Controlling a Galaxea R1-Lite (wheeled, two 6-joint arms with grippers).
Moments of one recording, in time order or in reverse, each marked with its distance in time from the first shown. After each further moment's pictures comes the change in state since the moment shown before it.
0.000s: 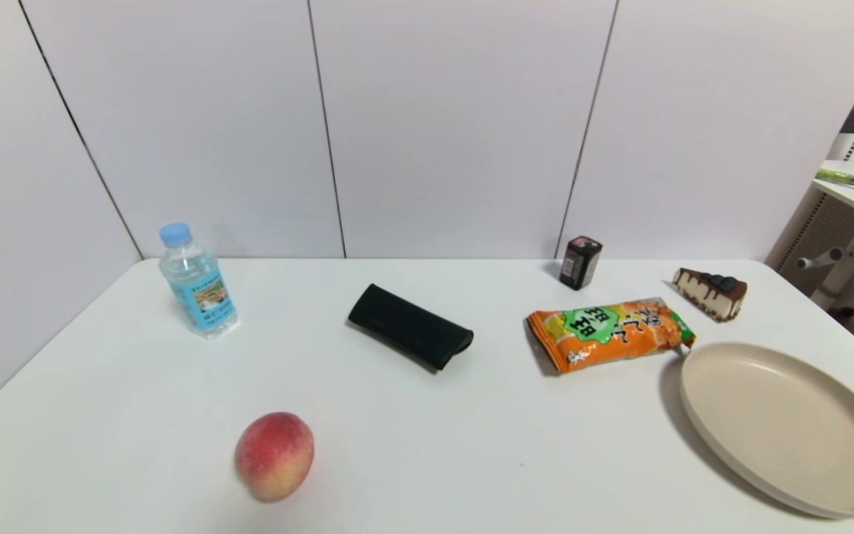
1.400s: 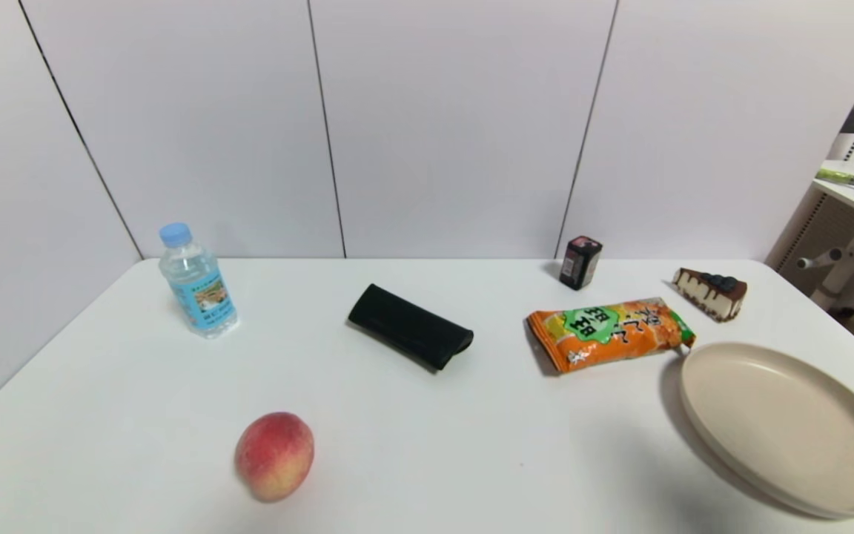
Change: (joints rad) left arm 0.000 0.000 0.000 0.000 0.000 0.000; right arm 0.017 0.813 -0.827 0.003 0.046 -0.058
